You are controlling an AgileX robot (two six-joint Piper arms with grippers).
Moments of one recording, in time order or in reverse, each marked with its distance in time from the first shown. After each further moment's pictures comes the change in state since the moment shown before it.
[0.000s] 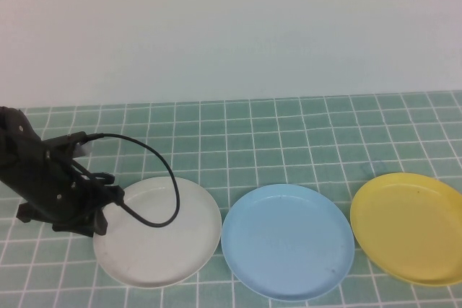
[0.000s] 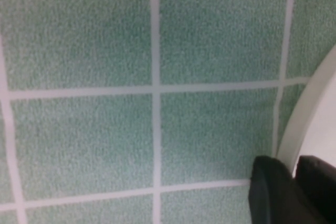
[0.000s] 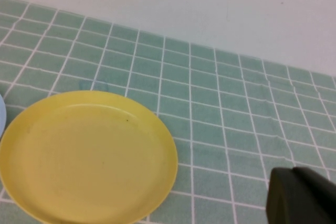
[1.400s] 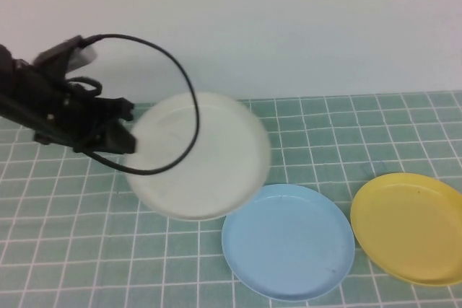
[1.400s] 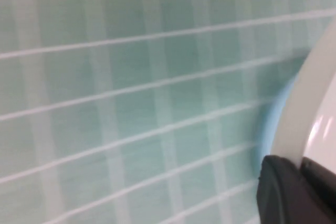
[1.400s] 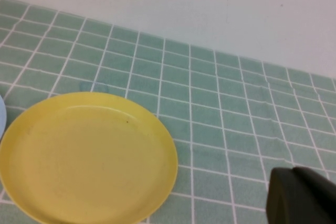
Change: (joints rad) right arm 0.000 0.000 0.000 -0.002 -0.004 -0.002; left arm -0.023 -0.149 -0.234 -0.345 0.259 0.220
